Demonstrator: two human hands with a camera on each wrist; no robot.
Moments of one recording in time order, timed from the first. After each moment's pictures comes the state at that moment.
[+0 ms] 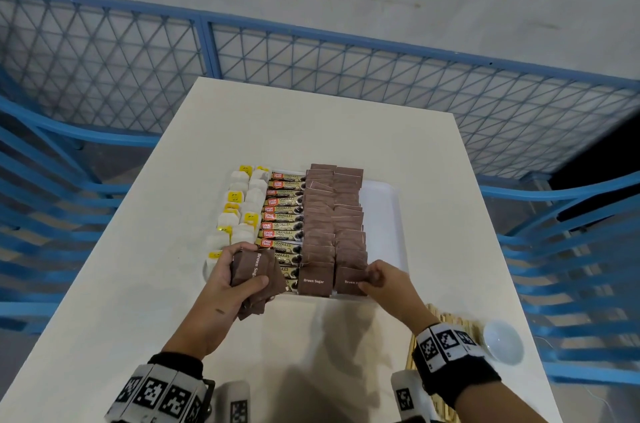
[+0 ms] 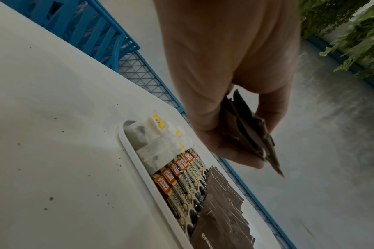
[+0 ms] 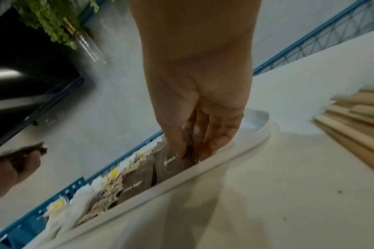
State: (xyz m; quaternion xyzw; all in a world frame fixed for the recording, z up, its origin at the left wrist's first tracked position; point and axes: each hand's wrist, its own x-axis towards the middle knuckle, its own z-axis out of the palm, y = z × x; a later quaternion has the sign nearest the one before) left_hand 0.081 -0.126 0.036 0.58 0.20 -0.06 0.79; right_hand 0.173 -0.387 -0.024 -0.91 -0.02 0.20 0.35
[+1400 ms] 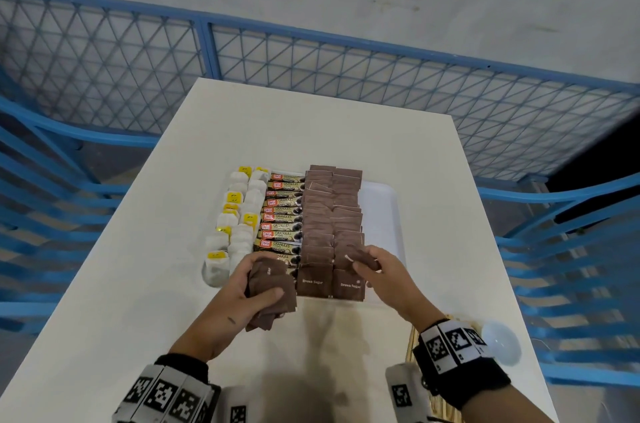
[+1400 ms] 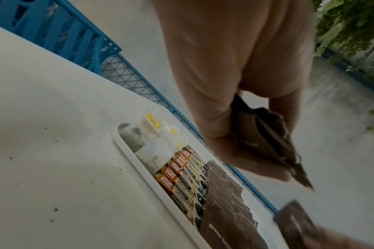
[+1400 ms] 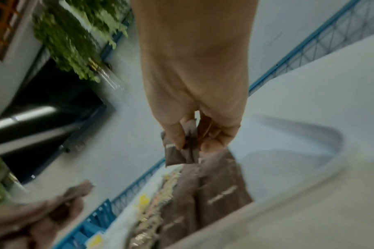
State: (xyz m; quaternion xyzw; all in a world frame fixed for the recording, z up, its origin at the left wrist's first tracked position) left_hand 0.076 -0.136 0.038 0.63 0.16 -0.14 0.75; right_hand 0.173 -0.368 0.022 -0.85 -0.04 0.21 0.47
